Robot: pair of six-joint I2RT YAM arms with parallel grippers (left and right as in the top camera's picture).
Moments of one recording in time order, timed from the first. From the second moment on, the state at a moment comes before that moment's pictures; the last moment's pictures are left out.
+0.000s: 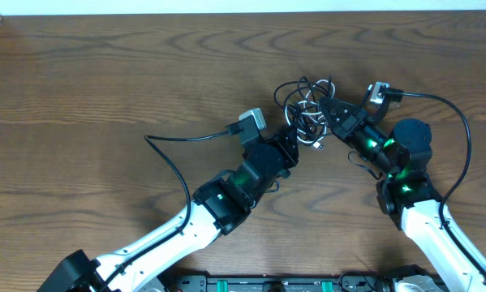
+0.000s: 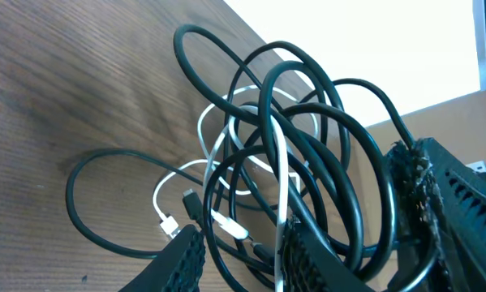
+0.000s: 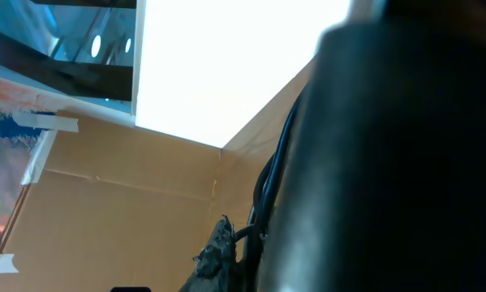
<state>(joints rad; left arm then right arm) -0.86 1.36 0.73 0.21 -0.29 -1.14 0.20 1.21 0.54 0.52 -0.50 1.10</state>
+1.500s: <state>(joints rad) -0.86 0.75 0.74 -0.84 -0.41 -1.14 0.18 1.21 0.54 0.45 -0.41 1.06</state>
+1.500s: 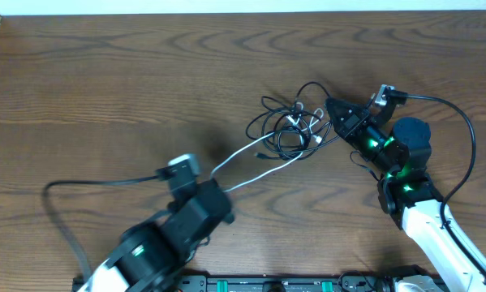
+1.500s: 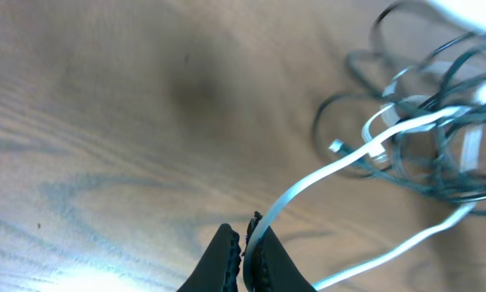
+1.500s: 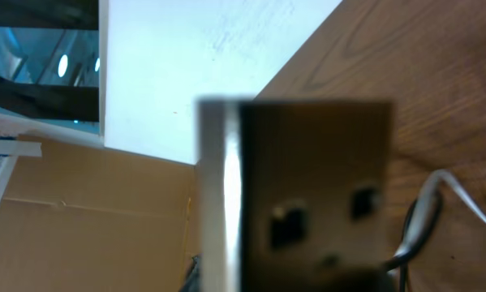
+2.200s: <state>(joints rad) -0.86 0.39 0.74 -0.85 -0.49 -1.14 0.17 1.21 0.54 0.45 -0.40 1.06</state>
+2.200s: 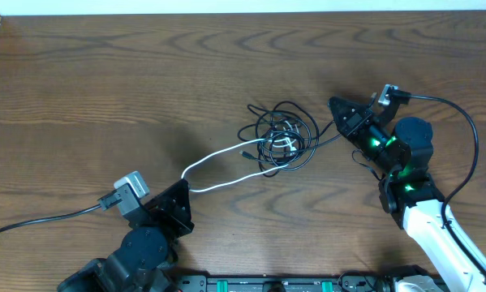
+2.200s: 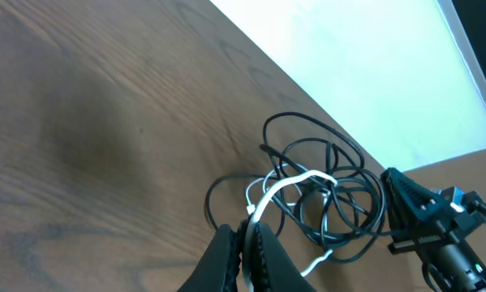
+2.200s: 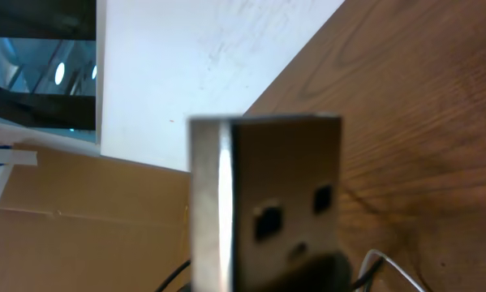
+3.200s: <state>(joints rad) -0.86 0.52 0.74 -0.60 -0.49 -1.11 0.20 1.21 0.54 0.51 -0.46 1.08</state>
